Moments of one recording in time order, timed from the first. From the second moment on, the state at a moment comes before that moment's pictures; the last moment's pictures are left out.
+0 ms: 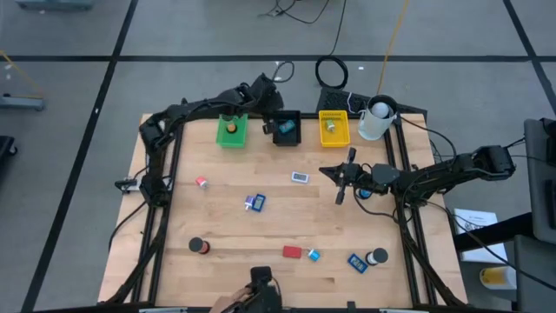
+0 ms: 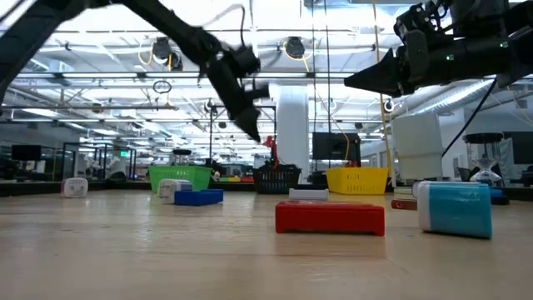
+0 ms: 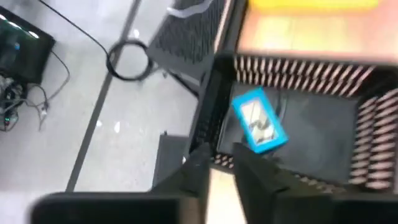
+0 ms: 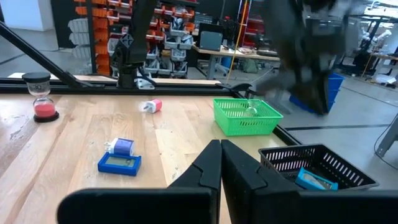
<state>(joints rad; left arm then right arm) 0.61 1.96 1.59 -0.45 -0.03 0.47 0.03 1.08 0.24 0.80 0.34 -0.09</state>
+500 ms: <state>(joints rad) 0.56 1.48 1.04 -0.01 0.06 0.22 0.03 1.08 0.24 0.76 0.34 -0.07</state>
